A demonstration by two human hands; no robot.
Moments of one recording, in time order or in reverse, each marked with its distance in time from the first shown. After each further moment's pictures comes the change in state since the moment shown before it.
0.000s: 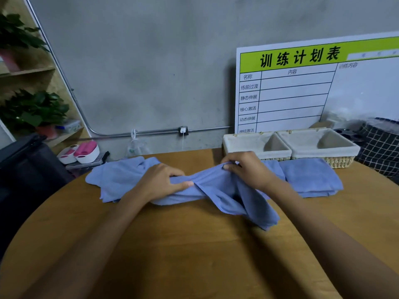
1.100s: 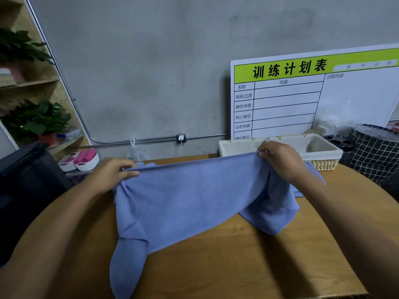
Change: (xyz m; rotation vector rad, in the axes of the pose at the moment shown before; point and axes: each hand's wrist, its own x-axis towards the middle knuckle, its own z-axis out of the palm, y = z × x) left_hand -0.048 -0.065 -0.096 0.006 0.044 -0.225; right_hand -0.042 0.041 -0.082 -0.332 0.229 0.184
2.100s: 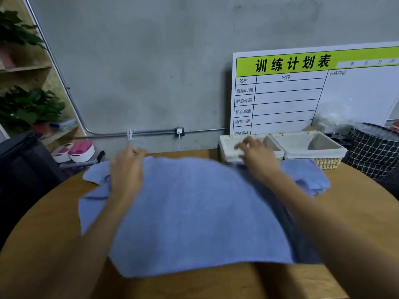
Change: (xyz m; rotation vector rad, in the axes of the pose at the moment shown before) left_hand 0.014 0.037 0.075 -0.017 0.427 -0.349; right_hand 0.022 -0.044 0.055 -0.414 -0.045 -0.123
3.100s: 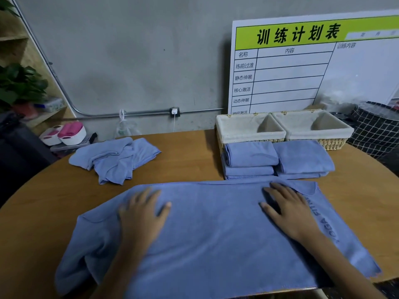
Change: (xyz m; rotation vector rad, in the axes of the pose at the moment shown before) left_hand -0.138 -0.034 0.082 0.360 -0.256 0.076; right_hand -0.181 0.039 0.080 0.207 -0.186 0.258
